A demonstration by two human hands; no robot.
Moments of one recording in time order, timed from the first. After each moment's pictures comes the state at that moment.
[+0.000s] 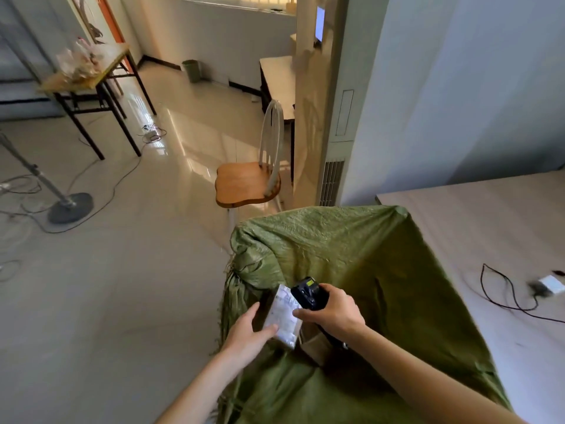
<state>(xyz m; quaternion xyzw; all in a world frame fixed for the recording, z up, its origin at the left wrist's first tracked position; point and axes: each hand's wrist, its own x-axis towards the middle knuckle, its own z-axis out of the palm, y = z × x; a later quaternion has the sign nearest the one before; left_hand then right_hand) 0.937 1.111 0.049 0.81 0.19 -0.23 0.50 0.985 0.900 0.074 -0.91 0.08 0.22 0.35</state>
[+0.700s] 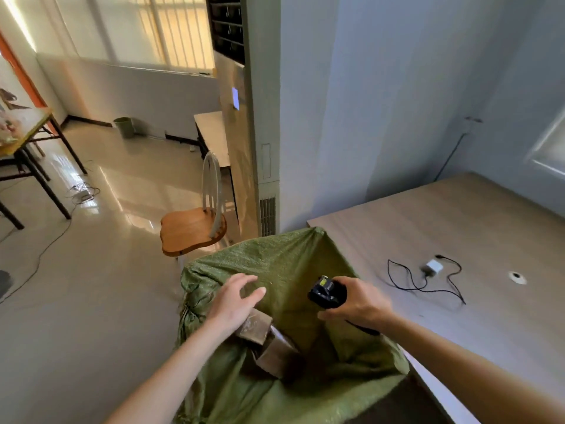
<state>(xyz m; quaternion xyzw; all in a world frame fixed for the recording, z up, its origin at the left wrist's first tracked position) 0.968 1.037 0.184 0.91 -0.02 -0.12 0.41 0.921 0.763 0.206 -0.96 0.09 0.13 0.22</state>
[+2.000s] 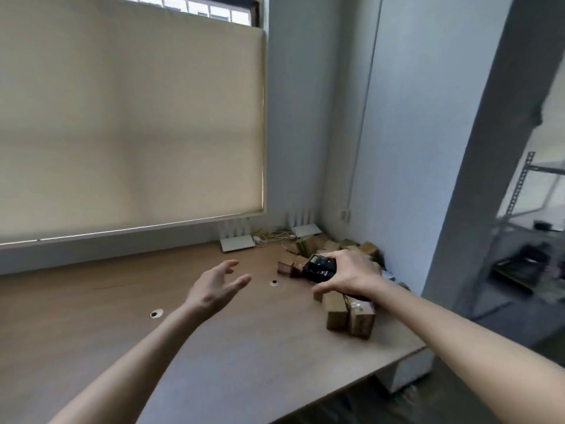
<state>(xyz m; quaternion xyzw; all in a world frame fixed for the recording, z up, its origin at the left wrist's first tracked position) 0.207 0.465 0.410 0.59 -0.72 -0.24 0.27 -0.080 0.517 0.469 -0.65 0.75 -0.13 0.08</state>
